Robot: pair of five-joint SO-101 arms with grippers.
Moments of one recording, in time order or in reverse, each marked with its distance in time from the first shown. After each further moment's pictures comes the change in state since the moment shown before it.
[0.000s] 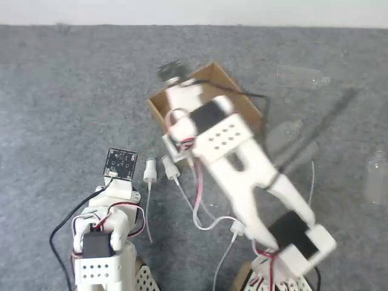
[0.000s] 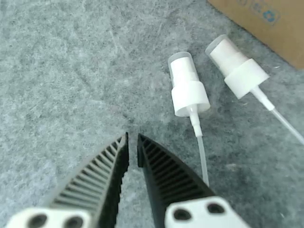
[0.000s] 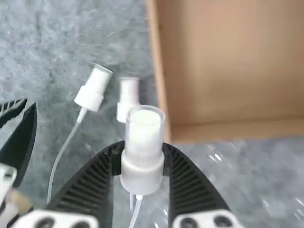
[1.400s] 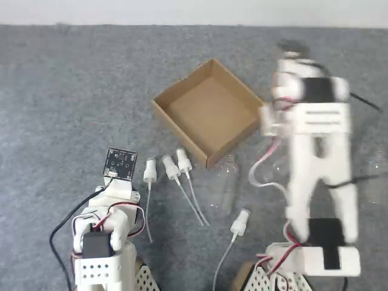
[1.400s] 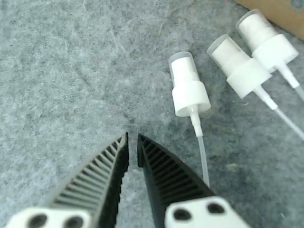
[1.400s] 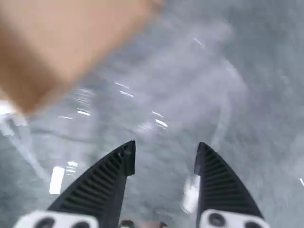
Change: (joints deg) left arm -0.2 0.0 0.0 0.0 0.0; right arm 42.8 -10.5 0.7 17.3 11.9
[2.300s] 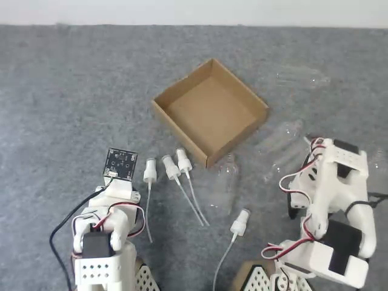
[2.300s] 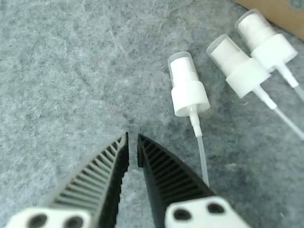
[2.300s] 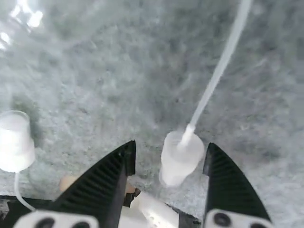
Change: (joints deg) left arm 0.2 0.0 0.0 0.0 0.0; right arm 17.2 -0.3 47.8 -21.3 15.2
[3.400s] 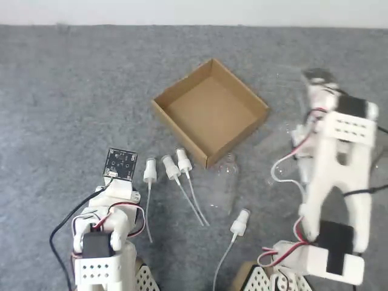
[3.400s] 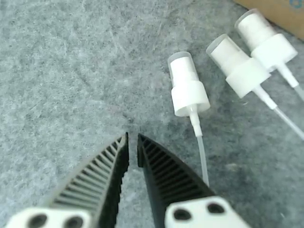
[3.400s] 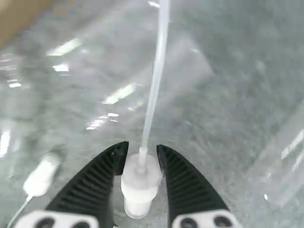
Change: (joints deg) left arm 0.0 0.0 0.0 0.0 0.0; right arm -11.3 -0.7 -35.8 12.2 3.4
